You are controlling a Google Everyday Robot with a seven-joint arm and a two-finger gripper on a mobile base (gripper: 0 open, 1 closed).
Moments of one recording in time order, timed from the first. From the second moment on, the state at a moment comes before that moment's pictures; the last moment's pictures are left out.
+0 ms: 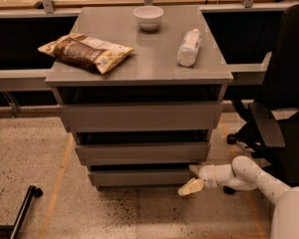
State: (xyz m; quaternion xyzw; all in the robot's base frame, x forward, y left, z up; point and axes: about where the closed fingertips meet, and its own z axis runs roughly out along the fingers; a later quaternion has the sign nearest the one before) arm 0.586 -0.164 0.352 -0.37 0.78 0.40 0.30
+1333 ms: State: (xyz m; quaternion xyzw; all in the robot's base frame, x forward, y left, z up) arm 0.660 -0.171 0.274 -0.32 0.77 0.44 0.33
